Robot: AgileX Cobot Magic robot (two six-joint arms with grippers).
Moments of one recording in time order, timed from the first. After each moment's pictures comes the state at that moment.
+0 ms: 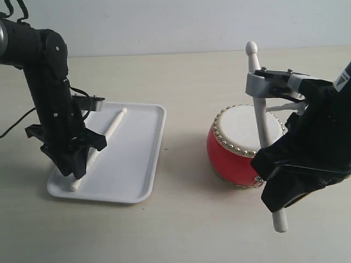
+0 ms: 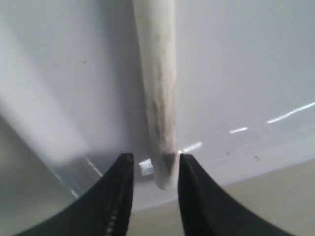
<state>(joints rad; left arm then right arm) -0.34 2.10 -1.36 -0.18 1.22 0.21 0.48 1.33 -0.89 0.42 1.22 -0.12</state>
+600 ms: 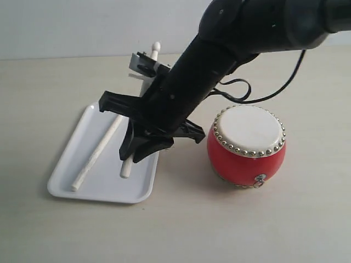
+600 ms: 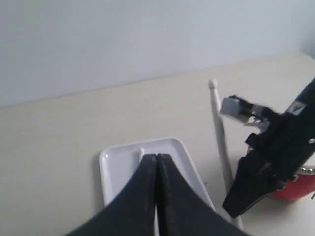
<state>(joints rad) -0.29 0.56 -0.69 -0.32 0.58 0.26 0.66 1.92 -1.33 0.79 0.95 -0.02</state>
